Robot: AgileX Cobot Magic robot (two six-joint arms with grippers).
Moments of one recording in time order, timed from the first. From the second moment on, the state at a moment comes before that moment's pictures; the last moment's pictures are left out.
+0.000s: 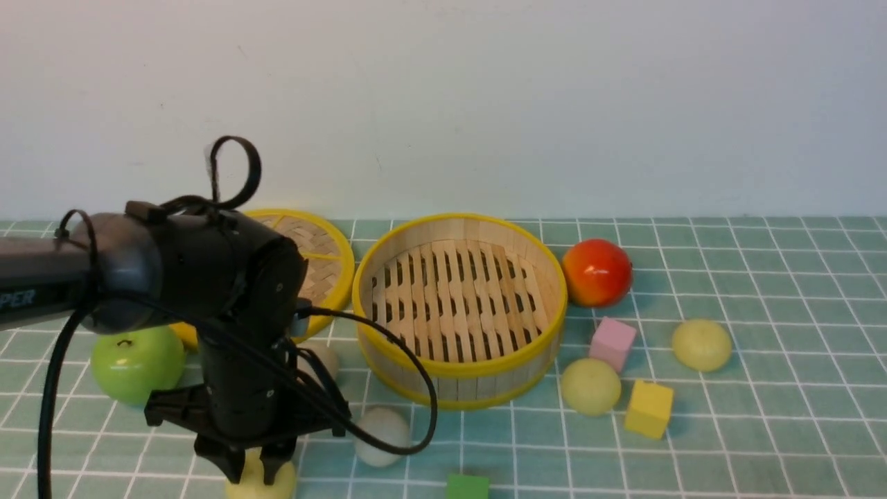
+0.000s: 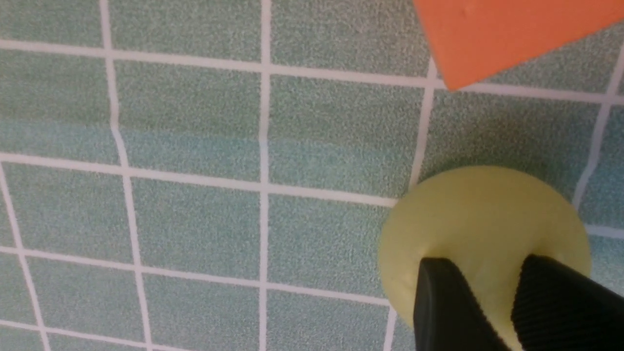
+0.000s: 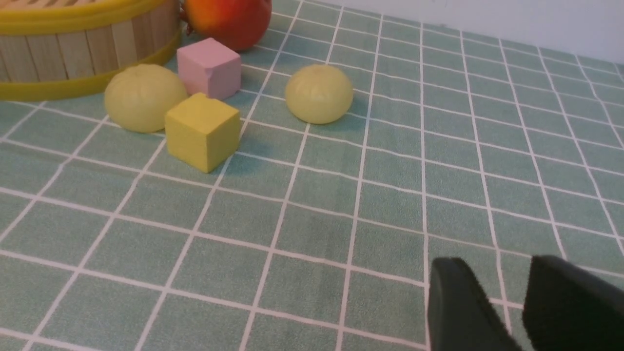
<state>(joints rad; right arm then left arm) 0.06 -0.01 0.01 -0.03 0.39 -0.08 -0.45 1.81 -1.10 0.13 0.94 -0.59</state>
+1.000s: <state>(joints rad) 0.06 -0.01 0.01 -0.03 0.39 -0.08 -0.45 1.72 -1.25 0.09 0.99 -0.49</state>
